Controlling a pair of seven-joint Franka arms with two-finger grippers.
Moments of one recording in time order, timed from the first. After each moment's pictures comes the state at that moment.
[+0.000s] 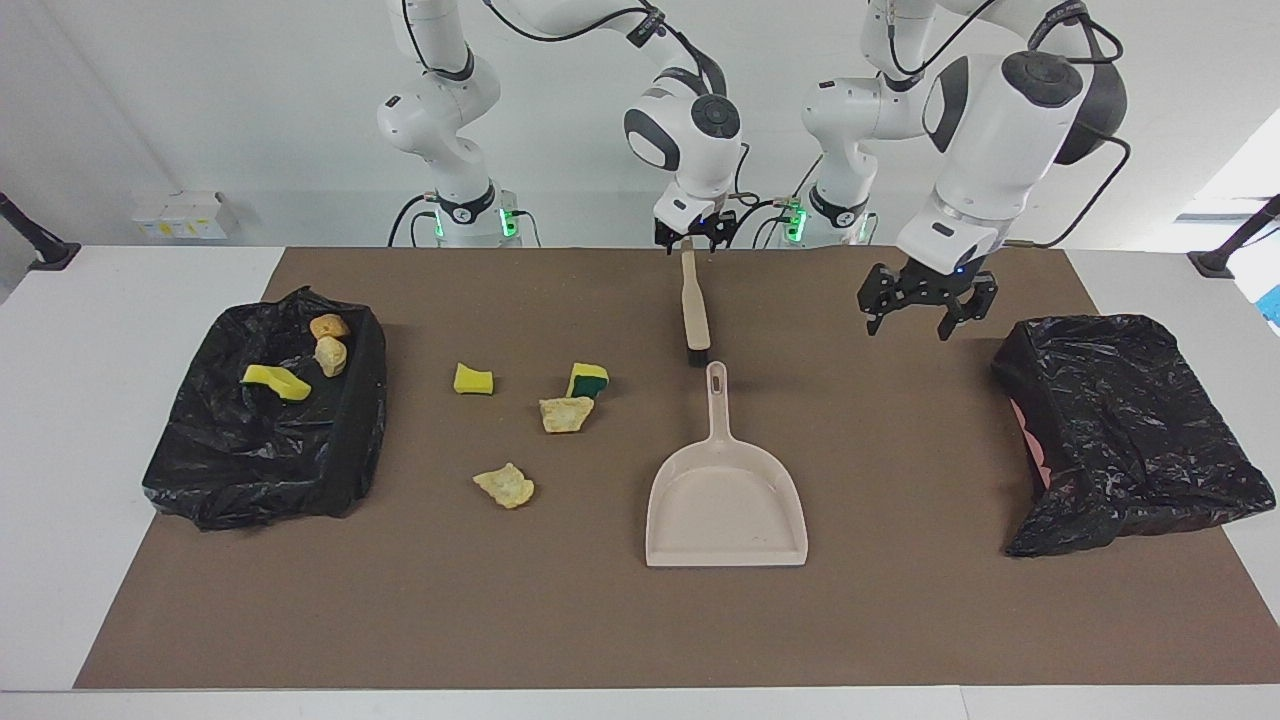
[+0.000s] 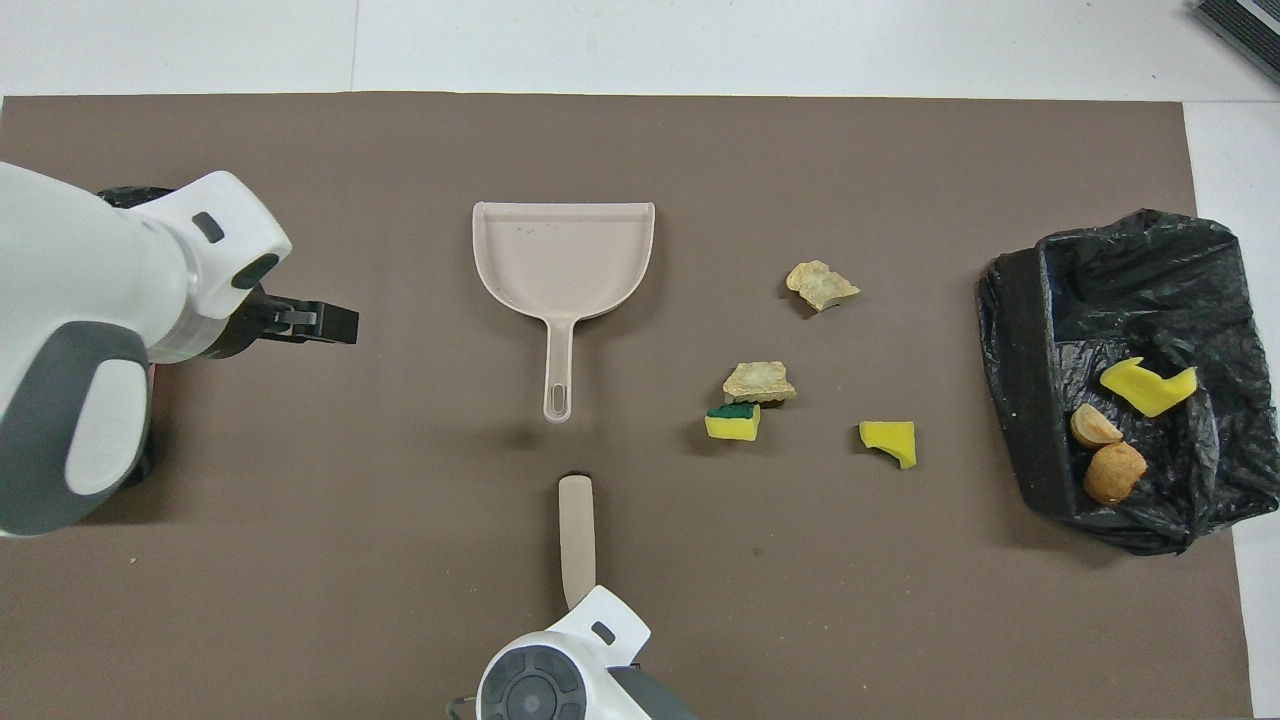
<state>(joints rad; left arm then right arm) -0.11 0.02 -0.16 -1.83 -0.01 1.95 -0.11 0.89 0.10 0.13 -2.16 0.22 2.13 0.84</state>
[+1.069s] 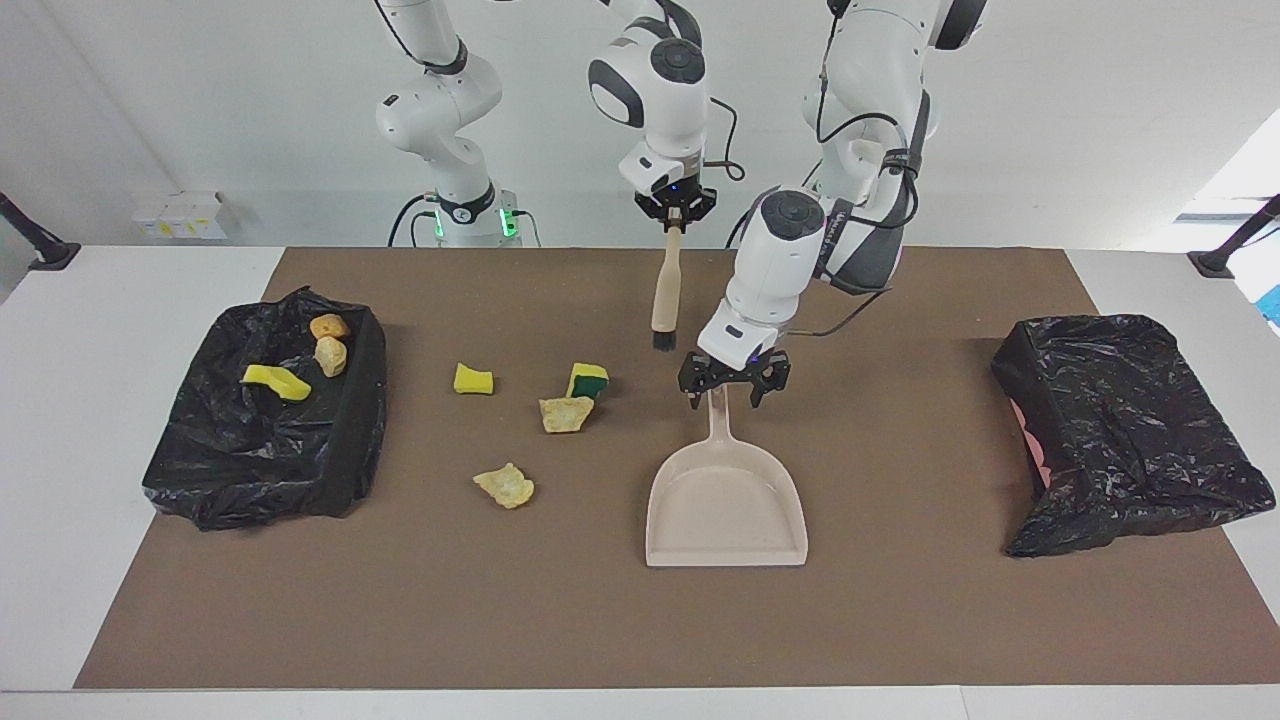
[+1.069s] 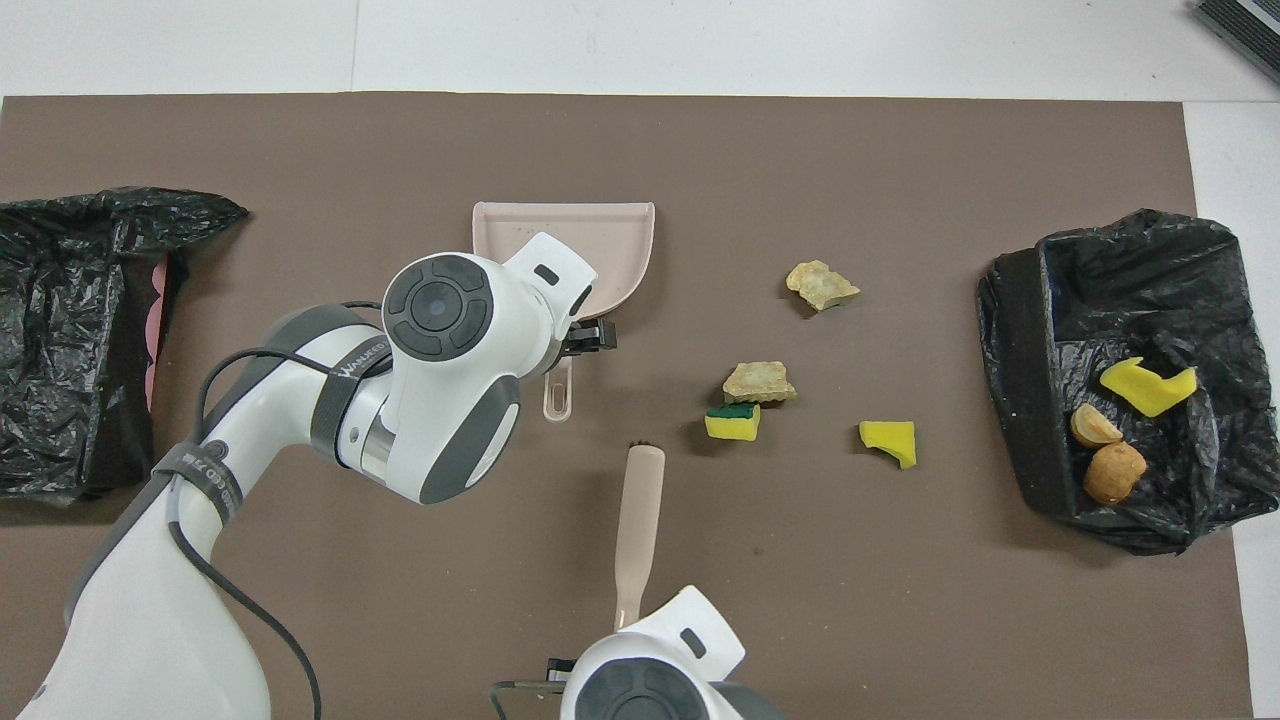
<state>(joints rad) -0.41 0.30 -0.16 -1.84 -0.01 2.28 -0.59 0.78 -0.14 0.12 -2.18 0.20 1.93 0.96</state>
